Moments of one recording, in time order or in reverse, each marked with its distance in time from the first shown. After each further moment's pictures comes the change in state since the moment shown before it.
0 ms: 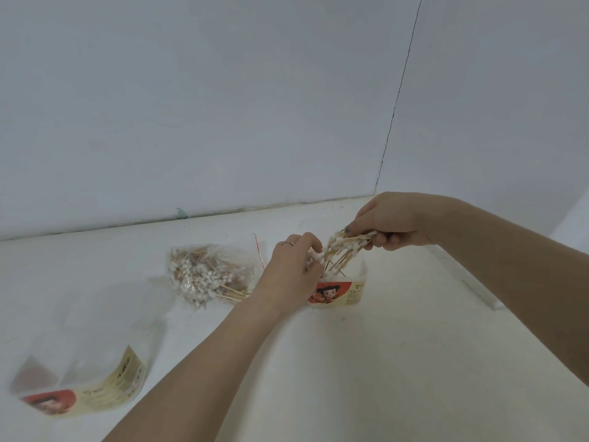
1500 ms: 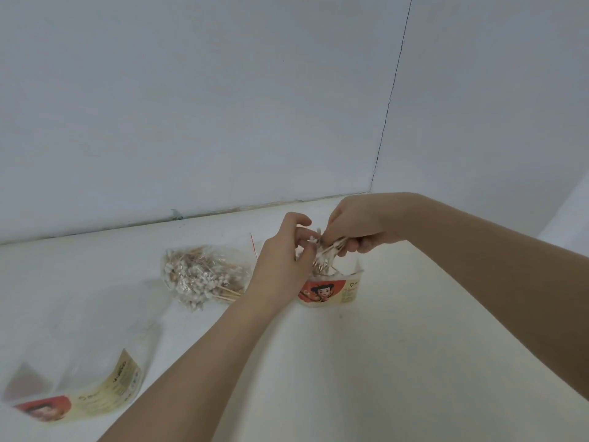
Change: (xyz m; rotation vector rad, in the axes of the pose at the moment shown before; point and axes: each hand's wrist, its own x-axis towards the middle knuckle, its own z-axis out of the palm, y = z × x) left_hand 0.001 0.007 -0.008 -0.238 0.135 -0.023; right_hand 0.006 -0.022 0.025 -0.195 -0.104 -0.037
